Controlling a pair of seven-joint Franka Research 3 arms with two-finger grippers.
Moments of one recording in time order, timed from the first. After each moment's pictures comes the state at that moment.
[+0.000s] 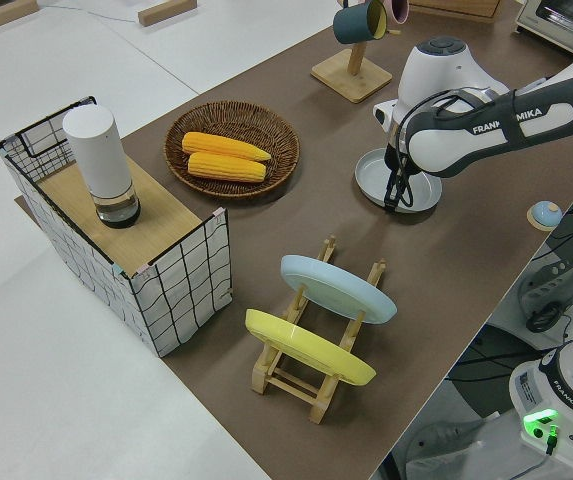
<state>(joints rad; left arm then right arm) -0.14 -0.04 0.00 -2.46 -0.02 2.34 -0.45 -0.26 0.02 0.38 -1.48 -0.03 1.38 0.04</state>
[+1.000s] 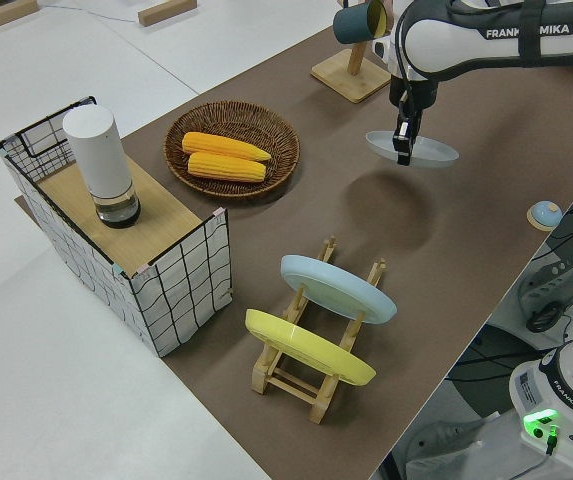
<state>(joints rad) -0.15 -0.06 0.01 -2.08 -0.02 1.78 -0.42 -0.26 0.02 0.38 -1.48 -0.03 1.38 0.04</state>
